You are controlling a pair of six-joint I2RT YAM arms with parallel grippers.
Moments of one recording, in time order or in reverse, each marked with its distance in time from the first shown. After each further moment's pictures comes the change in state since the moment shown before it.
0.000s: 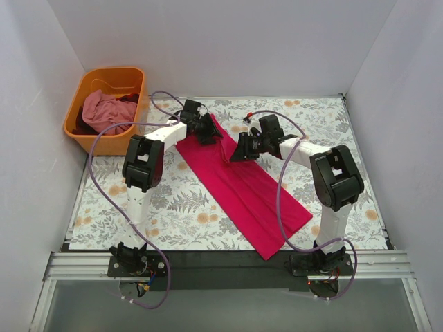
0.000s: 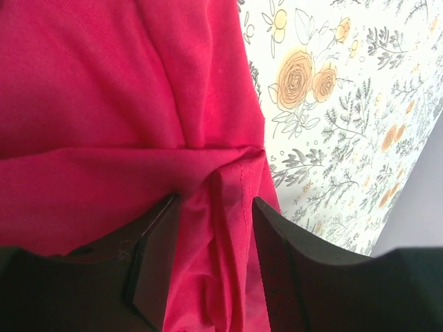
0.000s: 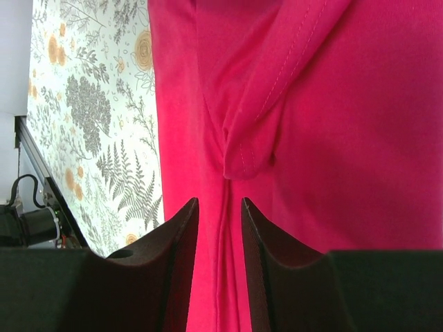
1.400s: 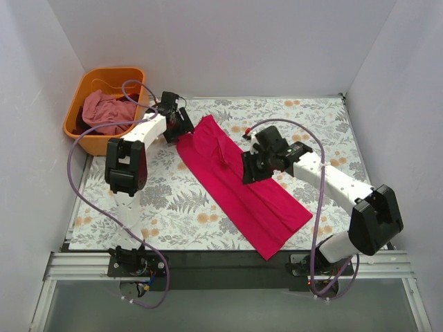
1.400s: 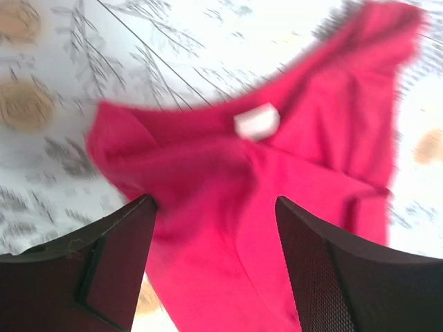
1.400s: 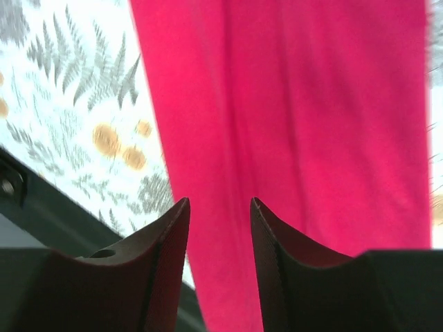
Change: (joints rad) left arm 0.131 -0.141 -0.021 -0.262 -0.347 0.190; right arm 0.247 -0.466 -0.082 -0.600 0.426 -0.101
